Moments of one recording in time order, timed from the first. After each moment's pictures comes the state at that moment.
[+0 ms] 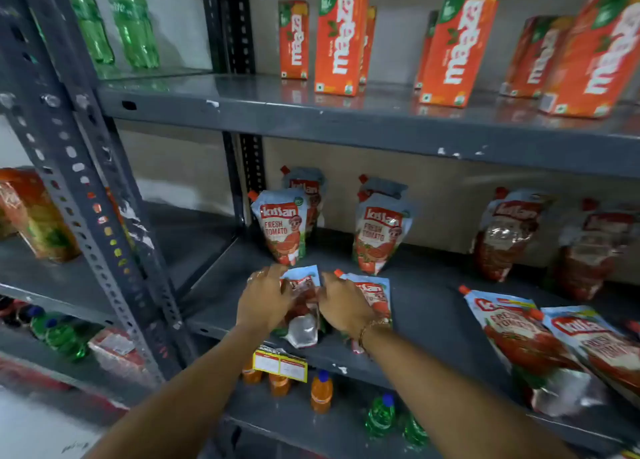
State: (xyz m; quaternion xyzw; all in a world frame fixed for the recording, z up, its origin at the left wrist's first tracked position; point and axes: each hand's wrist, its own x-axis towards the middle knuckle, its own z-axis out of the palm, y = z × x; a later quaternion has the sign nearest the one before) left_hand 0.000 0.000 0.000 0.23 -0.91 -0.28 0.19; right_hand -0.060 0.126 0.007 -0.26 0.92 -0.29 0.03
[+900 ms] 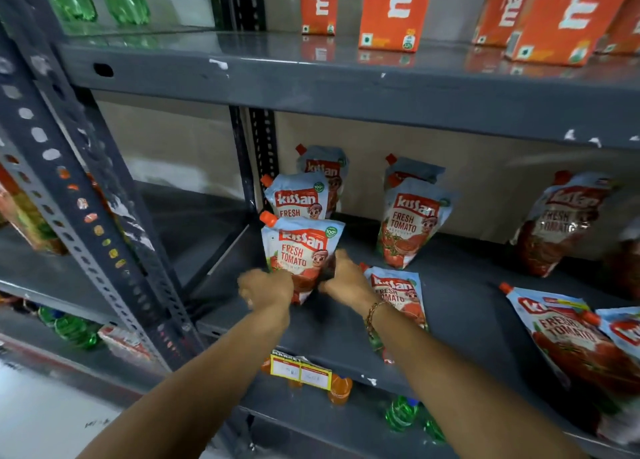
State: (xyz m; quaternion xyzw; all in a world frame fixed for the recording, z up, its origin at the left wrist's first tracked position) left_hand -0.046 -0.036 -0.017 0.51 -0.58 -0.58 0.25; right_hand -0.104 0.068 -0.006 -0.18 0.88 -0.40 0.19
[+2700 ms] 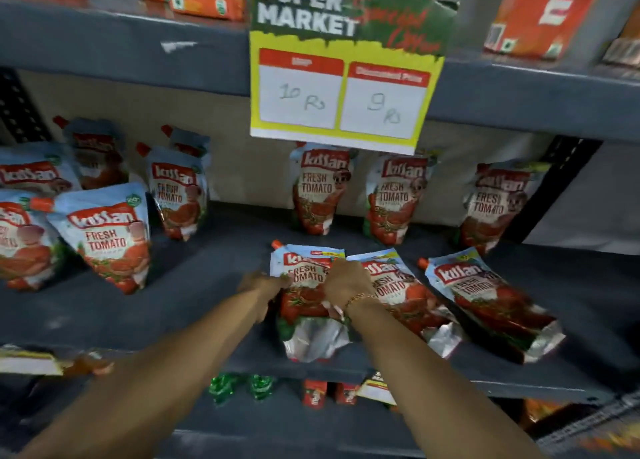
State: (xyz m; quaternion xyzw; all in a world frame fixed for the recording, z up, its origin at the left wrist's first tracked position) left_hand -0.140 0.329 -0.037 0.39 -0.63 -0.67 -0.04; right_hand -0.157 0.455 0.005 -0.07 0.98 -0.16 0.11
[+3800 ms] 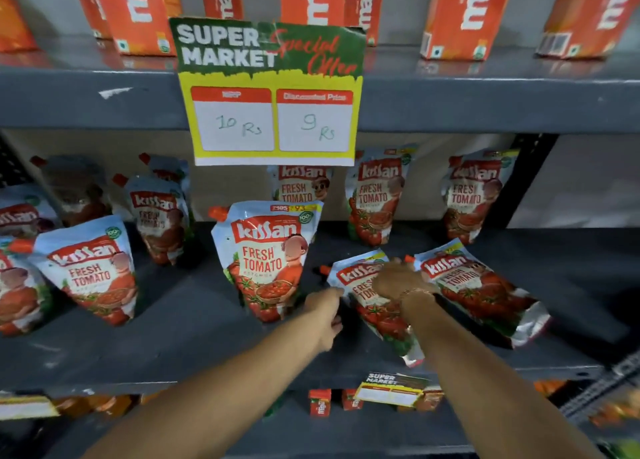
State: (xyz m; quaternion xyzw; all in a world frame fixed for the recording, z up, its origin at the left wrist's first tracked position) left_hand -0.136 0.427 -0.014 0.35 -0.53 -0.76 -0.15; right_hand -0.187 0.537 0.006 0.13 0.97 -0.17 0.15
